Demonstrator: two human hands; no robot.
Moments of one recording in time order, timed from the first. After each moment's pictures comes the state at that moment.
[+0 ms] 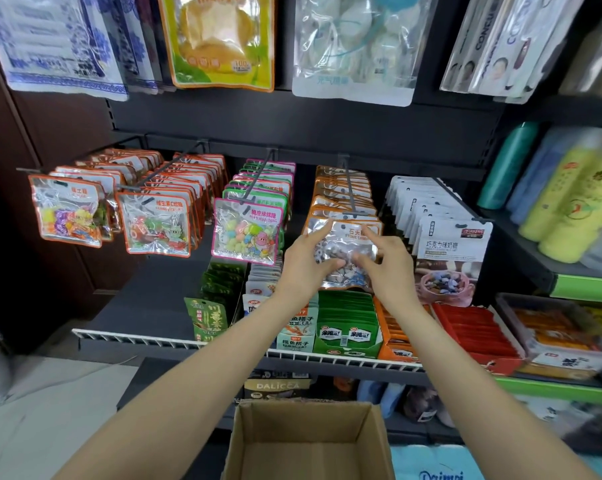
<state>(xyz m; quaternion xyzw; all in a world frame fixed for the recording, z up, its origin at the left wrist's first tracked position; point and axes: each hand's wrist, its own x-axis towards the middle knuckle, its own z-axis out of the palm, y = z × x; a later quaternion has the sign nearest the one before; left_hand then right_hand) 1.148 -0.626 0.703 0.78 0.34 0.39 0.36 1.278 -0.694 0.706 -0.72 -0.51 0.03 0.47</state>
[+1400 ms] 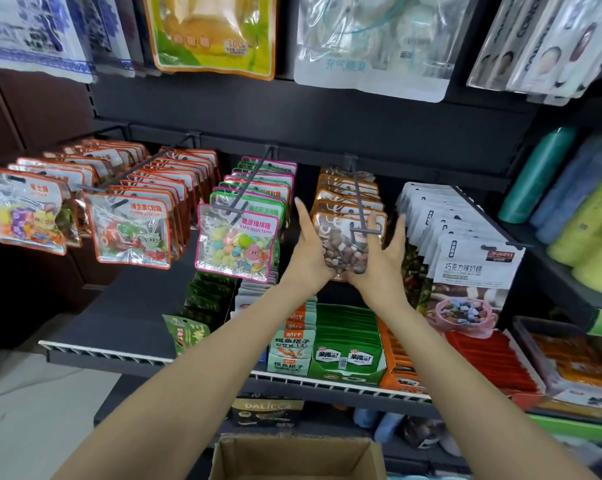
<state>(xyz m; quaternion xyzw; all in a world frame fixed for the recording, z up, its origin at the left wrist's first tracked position) 1.199 -0.548 0.682 0.78 0.35 0.36 0.38 1.311 -0.622 0.681 -0.74 -0.55 -0.03 0.39</state>
